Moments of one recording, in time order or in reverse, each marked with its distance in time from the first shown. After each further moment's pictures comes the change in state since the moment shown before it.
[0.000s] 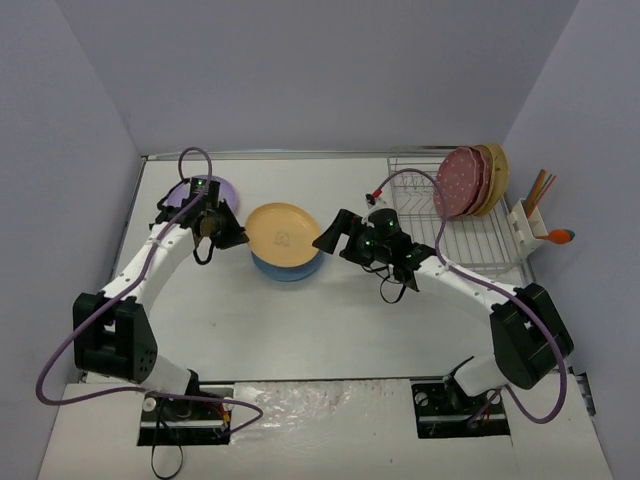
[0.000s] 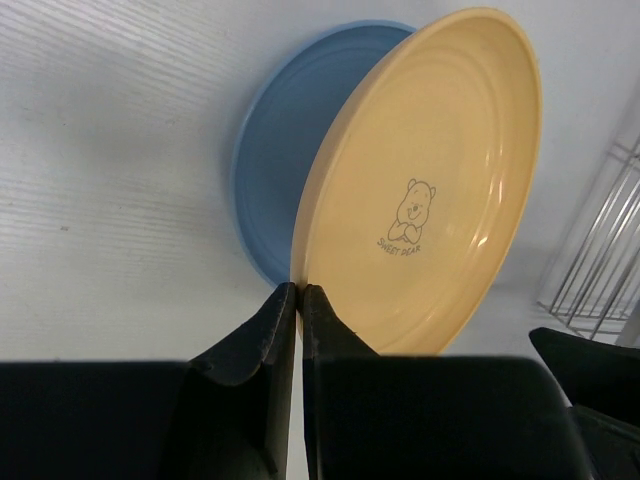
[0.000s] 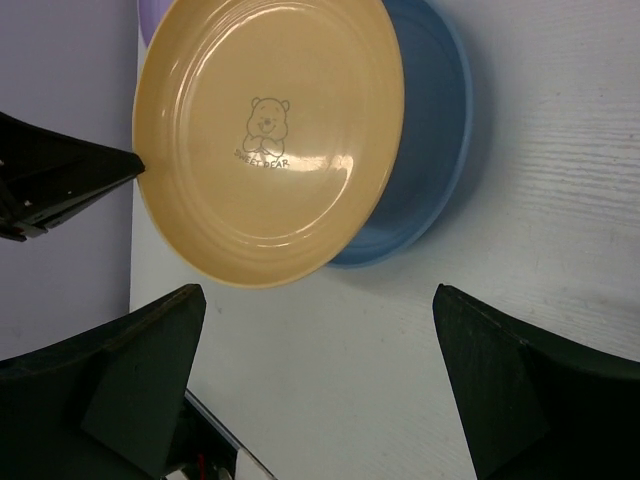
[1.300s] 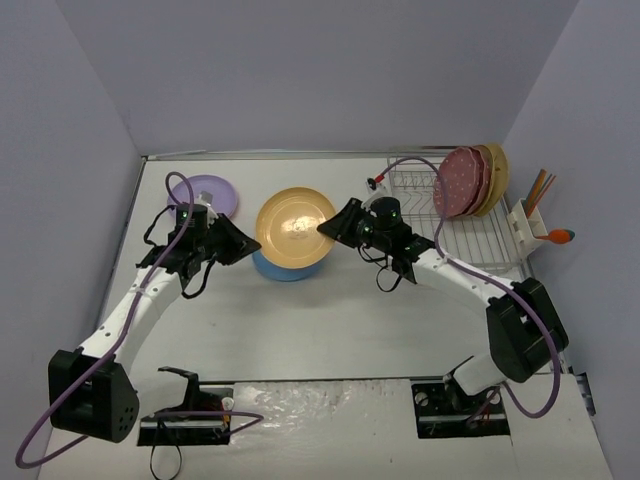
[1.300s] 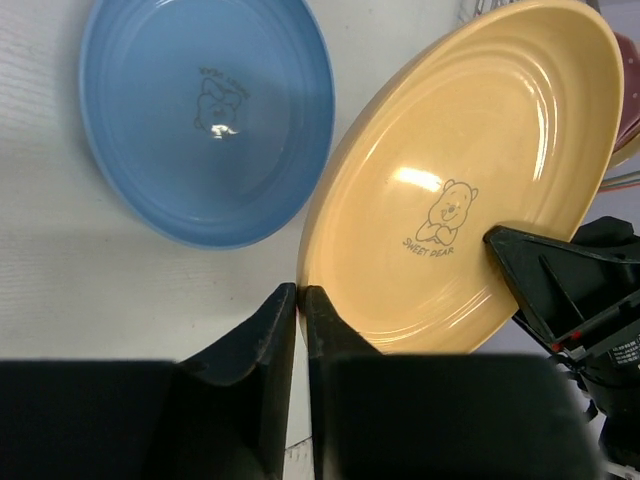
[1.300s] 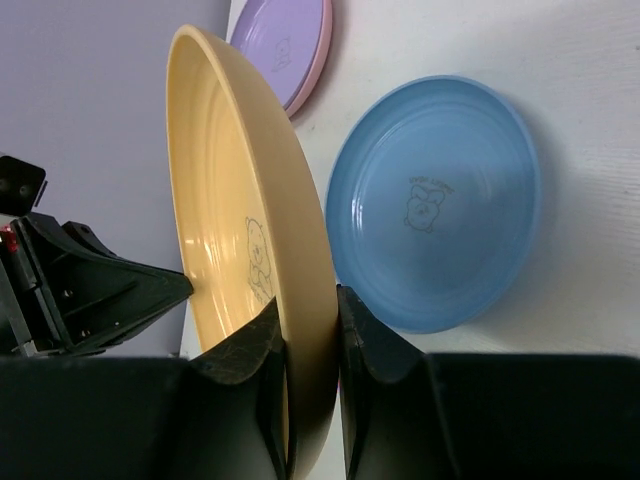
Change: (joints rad) left arm -0.005 -0.296 -0.301 0.261 0.191 -0.187; right arm -0.029 0.028 0.063 0.117 -0.025 0.034
